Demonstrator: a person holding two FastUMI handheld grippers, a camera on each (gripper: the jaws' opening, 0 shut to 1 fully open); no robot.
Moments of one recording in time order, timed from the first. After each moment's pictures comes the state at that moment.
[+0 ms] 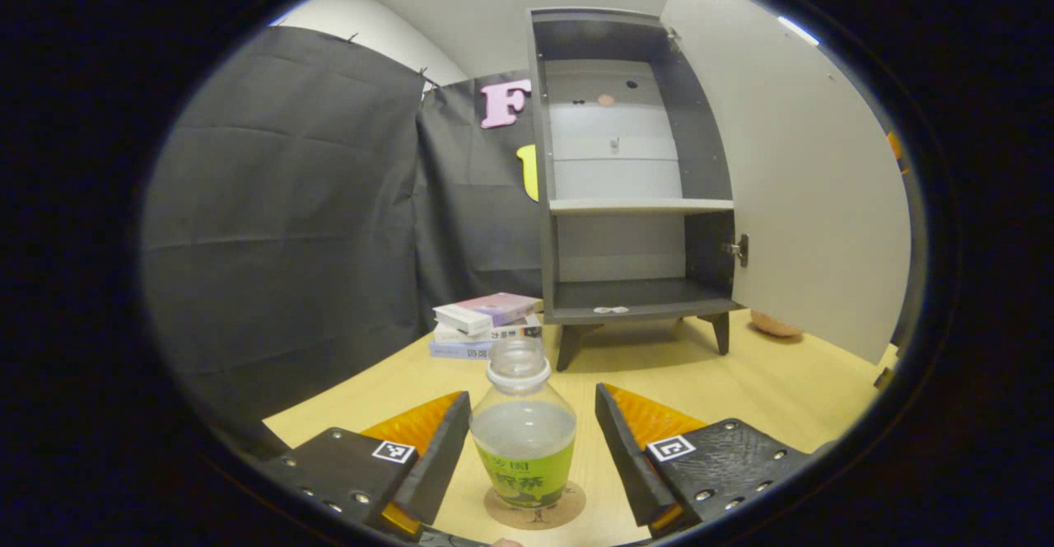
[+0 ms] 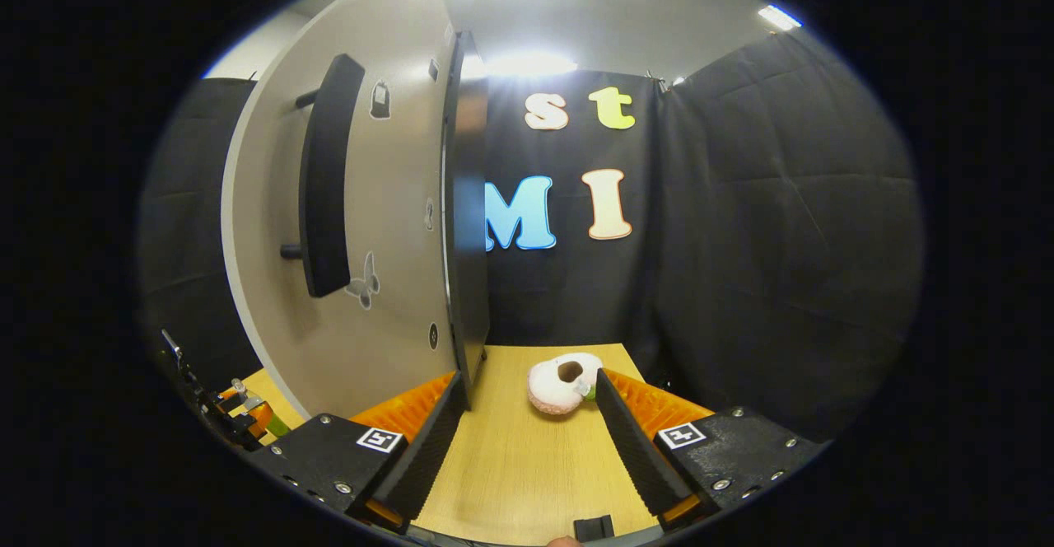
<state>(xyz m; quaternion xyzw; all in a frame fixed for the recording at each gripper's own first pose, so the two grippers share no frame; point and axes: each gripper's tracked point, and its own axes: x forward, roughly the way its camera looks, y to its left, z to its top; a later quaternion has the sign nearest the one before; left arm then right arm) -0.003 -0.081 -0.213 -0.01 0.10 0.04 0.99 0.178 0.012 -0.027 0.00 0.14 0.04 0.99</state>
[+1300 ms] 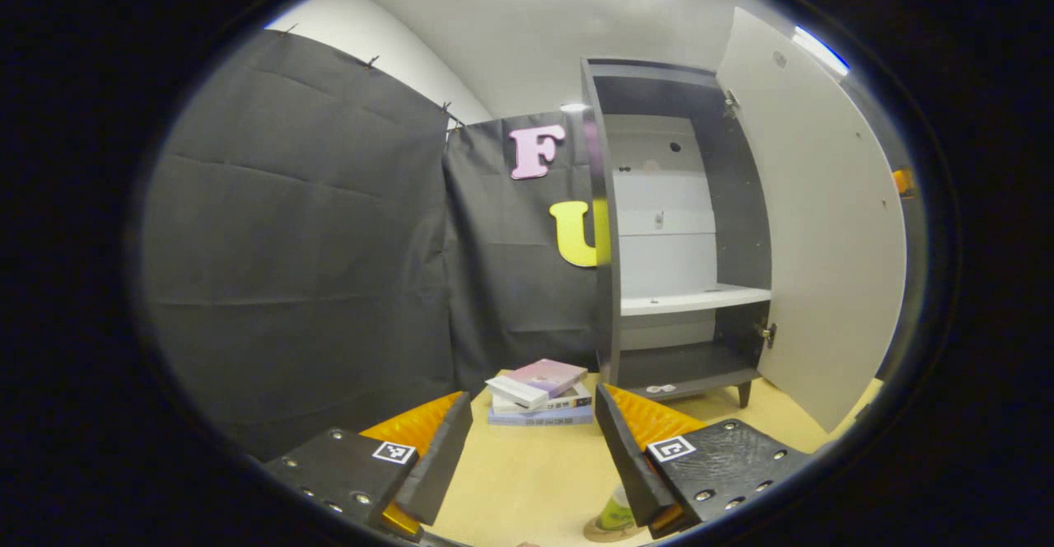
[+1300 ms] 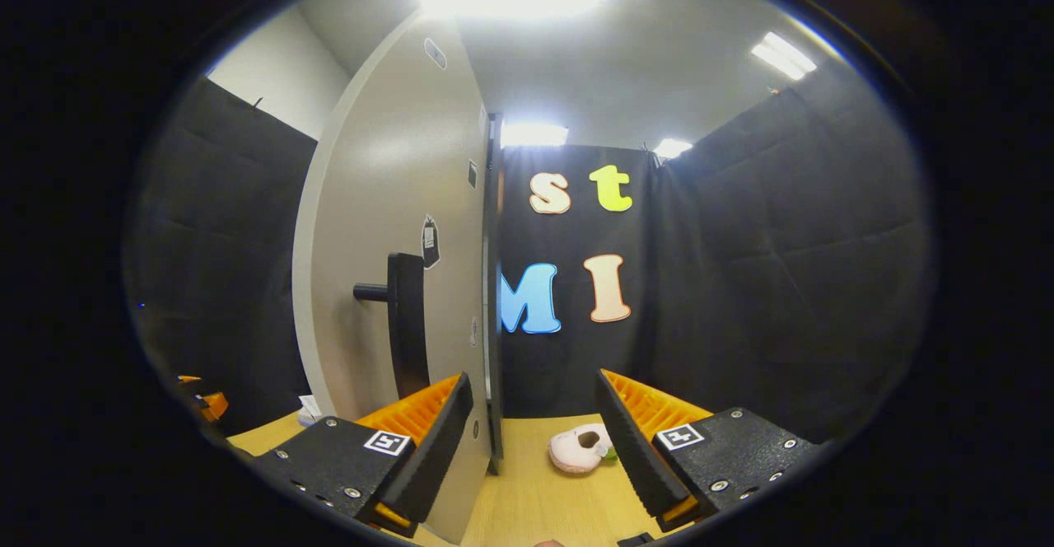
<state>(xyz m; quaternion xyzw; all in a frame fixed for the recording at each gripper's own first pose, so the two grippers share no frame) 0.008 0.057 -0.075 -0.02 0.04 0.05 1.00 0.171 0.108 0.088 -0.01 0.02 0.00 1.00</state>
